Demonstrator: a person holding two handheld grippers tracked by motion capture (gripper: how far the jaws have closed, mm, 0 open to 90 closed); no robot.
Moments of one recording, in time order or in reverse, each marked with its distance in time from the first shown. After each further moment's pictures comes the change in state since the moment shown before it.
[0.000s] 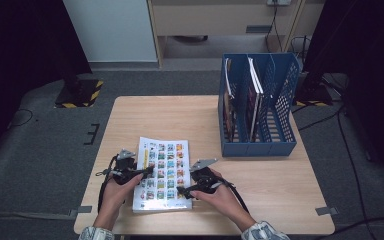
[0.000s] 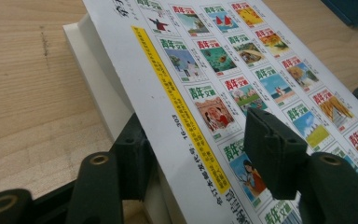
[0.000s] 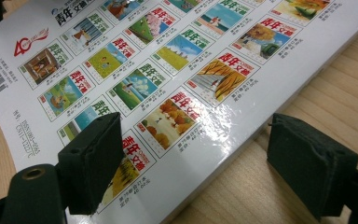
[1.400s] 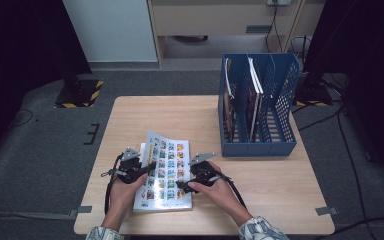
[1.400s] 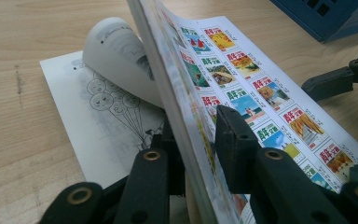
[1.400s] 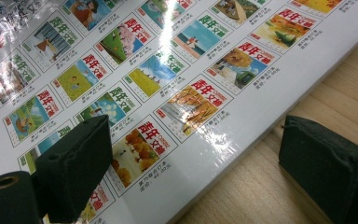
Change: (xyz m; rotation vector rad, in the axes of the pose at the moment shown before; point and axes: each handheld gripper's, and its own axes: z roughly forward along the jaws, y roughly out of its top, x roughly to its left) left arm -0.015 0.005 0.003 -0.066 -0.037 0.058; right arm -0.015 0.012 0.011 -0.009 -0.015 -0.016
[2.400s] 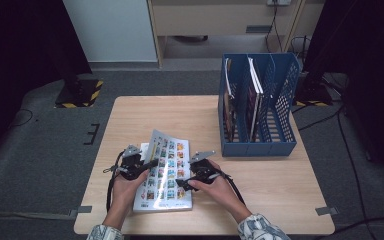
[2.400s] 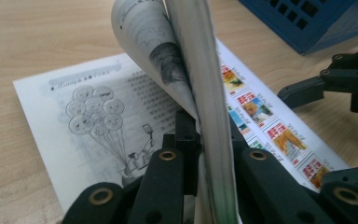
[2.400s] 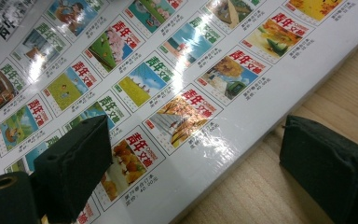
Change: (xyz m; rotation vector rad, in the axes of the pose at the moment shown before) left arm -0.004 0.009 0.004 -0.035 -0.057 0.016; right arm -0.006 0.003 0.003 -0.009 0.004 -0.004
